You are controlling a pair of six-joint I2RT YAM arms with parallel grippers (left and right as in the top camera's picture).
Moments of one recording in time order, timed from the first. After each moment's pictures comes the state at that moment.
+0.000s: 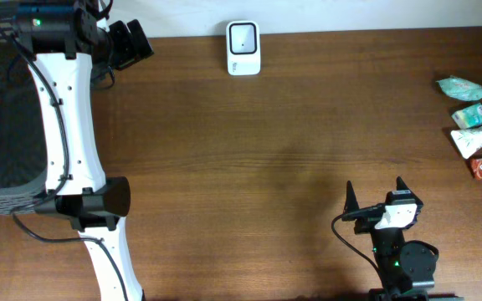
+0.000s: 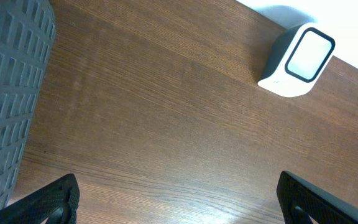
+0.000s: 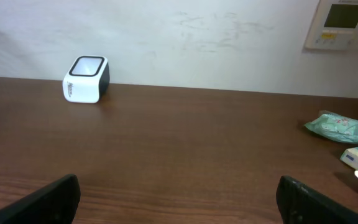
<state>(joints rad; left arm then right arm) -0.01 2.27 2.87 -1.69 0.07 -0.44 0.01 0.01 0.01 -0.08 -0.02 -0.04</state>
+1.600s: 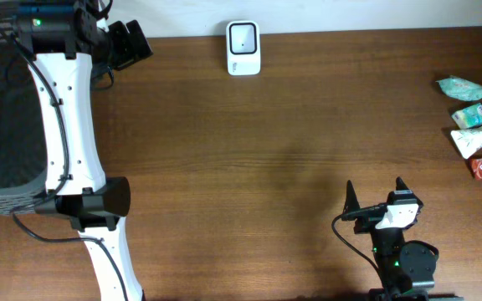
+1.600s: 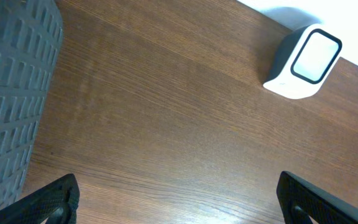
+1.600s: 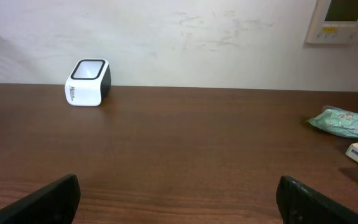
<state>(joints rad) -0.01 2.27 2.87 -1.69 0.05 -0.43 0.01 0.01 0.01 -0.08 -0.02 0.00</state>
